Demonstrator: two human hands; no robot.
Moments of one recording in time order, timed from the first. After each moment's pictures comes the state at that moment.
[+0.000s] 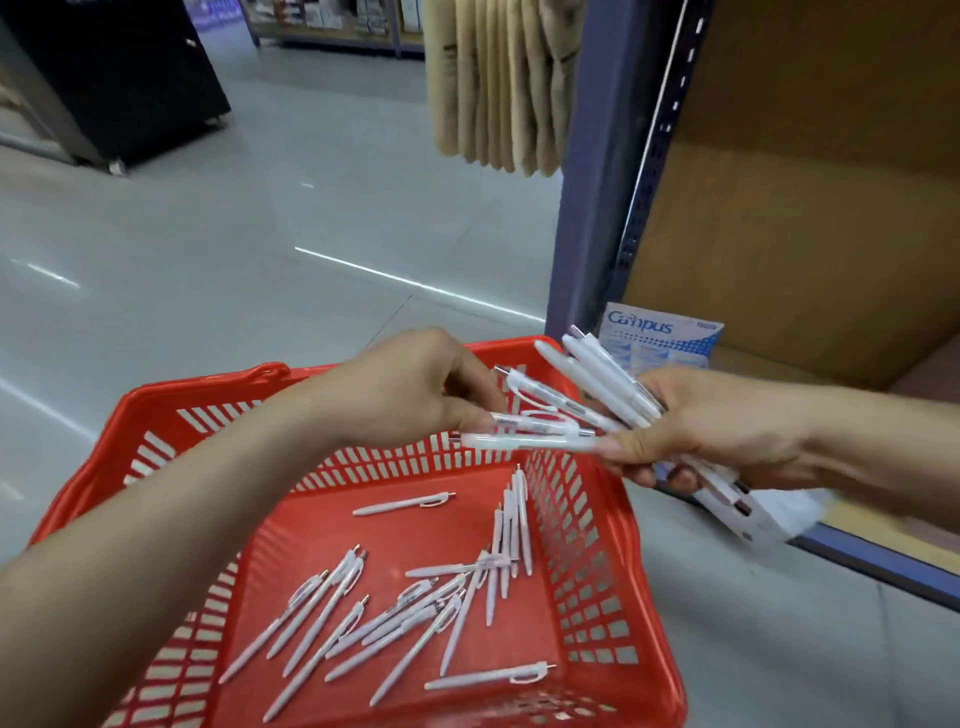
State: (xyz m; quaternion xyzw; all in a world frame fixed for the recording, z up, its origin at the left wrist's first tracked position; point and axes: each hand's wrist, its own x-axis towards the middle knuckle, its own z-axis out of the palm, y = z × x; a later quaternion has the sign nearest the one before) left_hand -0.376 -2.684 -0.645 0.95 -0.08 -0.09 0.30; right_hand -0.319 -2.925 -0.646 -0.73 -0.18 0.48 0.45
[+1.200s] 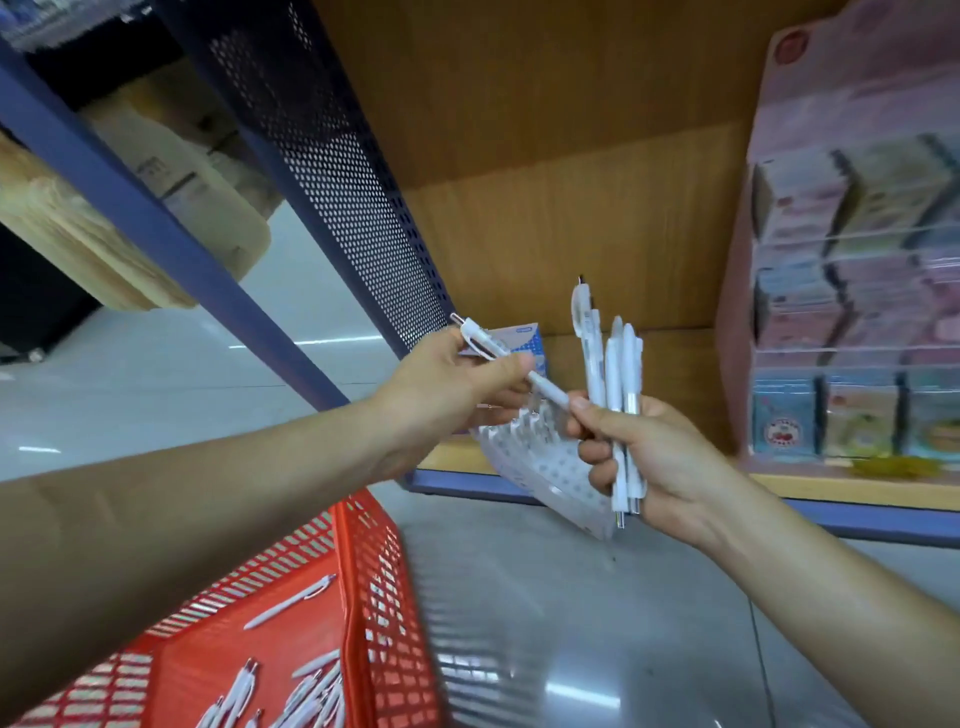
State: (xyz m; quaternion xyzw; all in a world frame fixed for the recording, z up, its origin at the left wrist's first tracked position) left_hand -0.272 -2.953 -0.648 0.80 0.07 -0.12 0.59; right_hand -0.282 -3.118 -0.730 -0.45 0.10 0.25 0.85
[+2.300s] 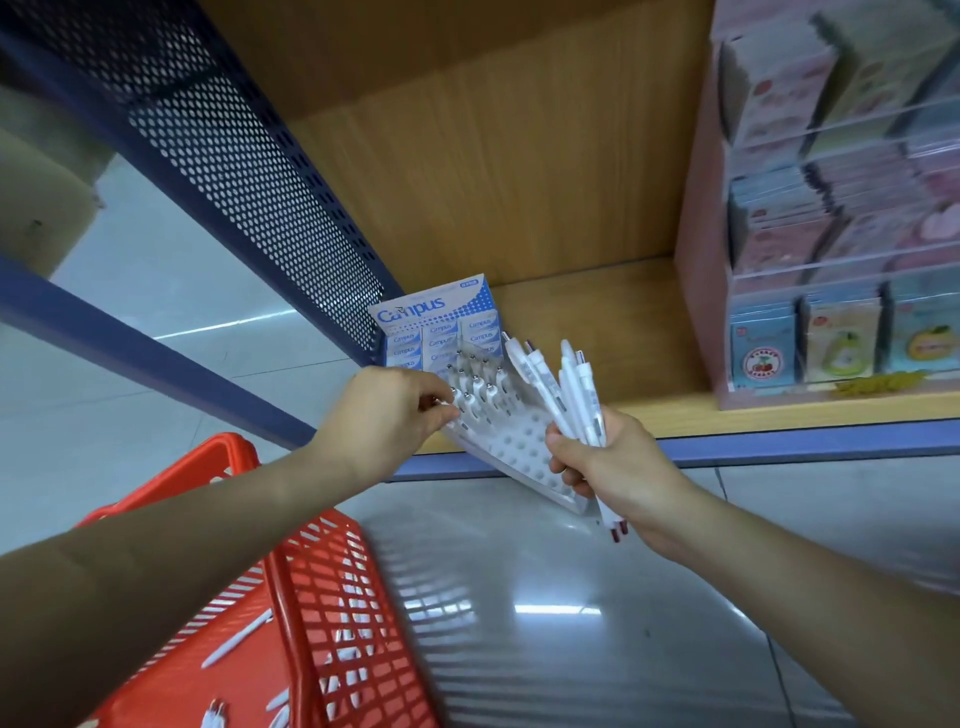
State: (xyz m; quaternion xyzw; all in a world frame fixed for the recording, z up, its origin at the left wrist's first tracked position) left_hand -0.225 -2.900 -0.747 0.98 -0.16 -0.03 0.10; right_hand -0.281 -3.104 -0.814 -0.67 0.16 0.19 0.70
